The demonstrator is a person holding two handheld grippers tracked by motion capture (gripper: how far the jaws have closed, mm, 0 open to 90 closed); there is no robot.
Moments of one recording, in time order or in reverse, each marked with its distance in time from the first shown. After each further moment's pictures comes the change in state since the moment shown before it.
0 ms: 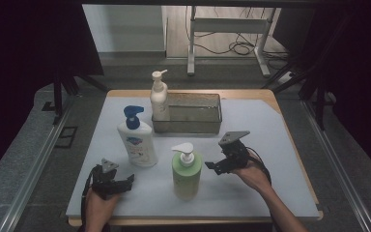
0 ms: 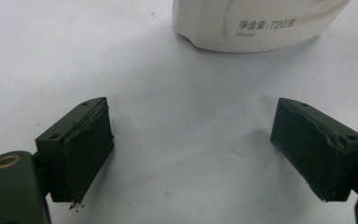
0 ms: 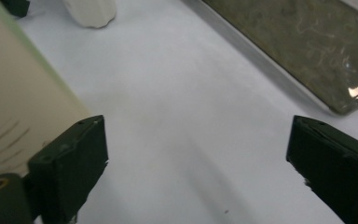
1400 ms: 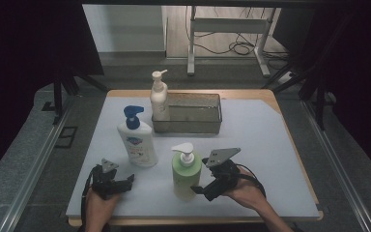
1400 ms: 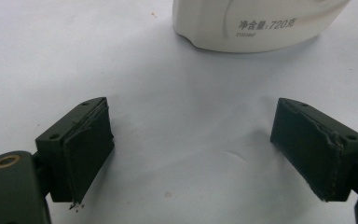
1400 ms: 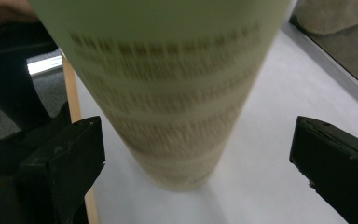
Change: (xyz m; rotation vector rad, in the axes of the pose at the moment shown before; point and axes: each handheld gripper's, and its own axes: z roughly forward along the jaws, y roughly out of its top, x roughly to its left) left arm 0.000 0.000 0.000 0.003 0.000 0.000; right arm 0.077 0.015 -0.020 -0.057 0.197 -0.131
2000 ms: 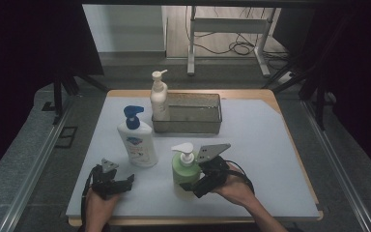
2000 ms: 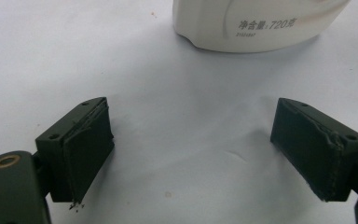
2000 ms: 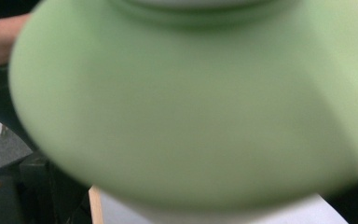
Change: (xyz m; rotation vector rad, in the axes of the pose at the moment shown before) left arm 0.000 0.000 0.000 0.001 0.000 0.001; right arm 0.006 0.025 0.015 -0.048 0.035 0.000
